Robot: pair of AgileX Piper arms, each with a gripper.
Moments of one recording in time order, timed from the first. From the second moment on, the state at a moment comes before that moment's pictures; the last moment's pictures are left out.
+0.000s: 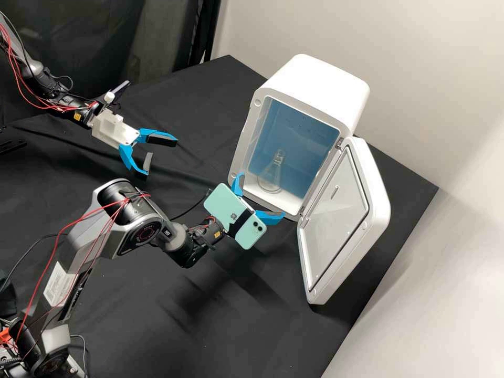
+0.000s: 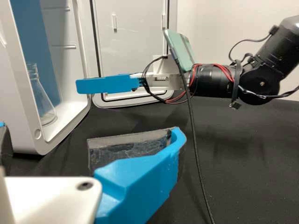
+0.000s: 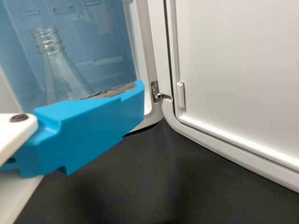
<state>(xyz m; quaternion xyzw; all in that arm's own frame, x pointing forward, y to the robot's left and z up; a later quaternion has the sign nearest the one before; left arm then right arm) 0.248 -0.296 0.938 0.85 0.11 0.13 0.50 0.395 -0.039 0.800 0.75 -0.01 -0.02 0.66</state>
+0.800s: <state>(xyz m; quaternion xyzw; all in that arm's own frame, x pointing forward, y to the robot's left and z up) 0.248 -0.296 0.938 0.85 0.11 0.13 0.50 0.448 -0.036 0.775 0.72 0.01 -0.05 0.69</state>
